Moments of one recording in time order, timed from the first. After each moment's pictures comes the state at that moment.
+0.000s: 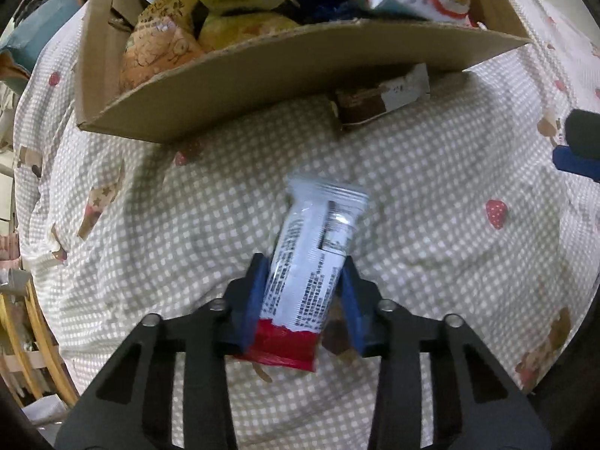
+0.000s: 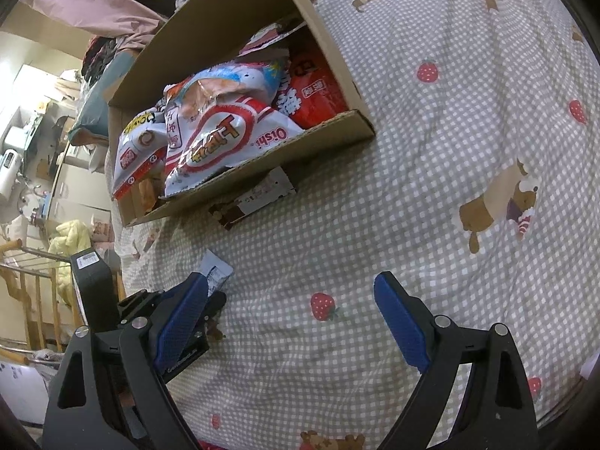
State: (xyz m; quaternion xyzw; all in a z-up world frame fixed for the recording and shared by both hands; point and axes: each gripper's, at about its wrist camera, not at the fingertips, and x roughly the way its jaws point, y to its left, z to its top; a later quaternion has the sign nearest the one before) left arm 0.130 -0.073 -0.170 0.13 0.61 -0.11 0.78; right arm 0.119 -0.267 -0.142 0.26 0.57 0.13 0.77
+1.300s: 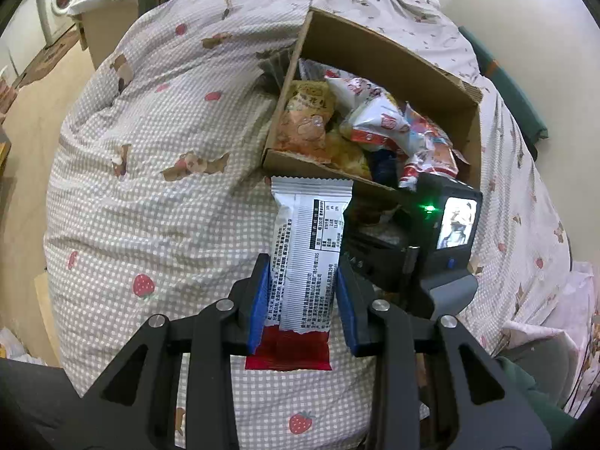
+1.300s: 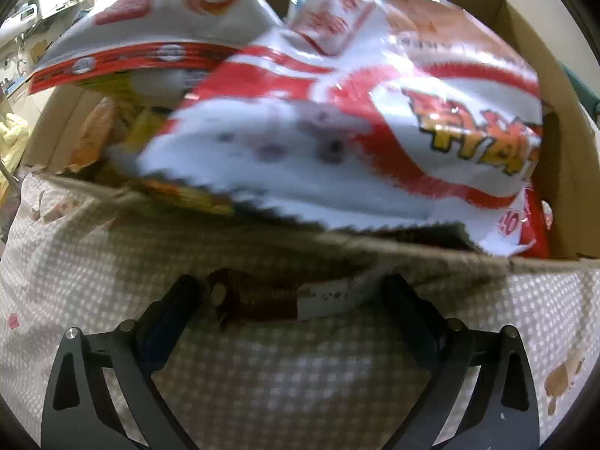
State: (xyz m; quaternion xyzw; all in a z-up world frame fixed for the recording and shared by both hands) left arm 0.085 0.022 -0.064 -0.15 0.53 -0.03 0.83; right arm 0.180 -0.131 -0.205 -0.02 0.46 0.11 0.88
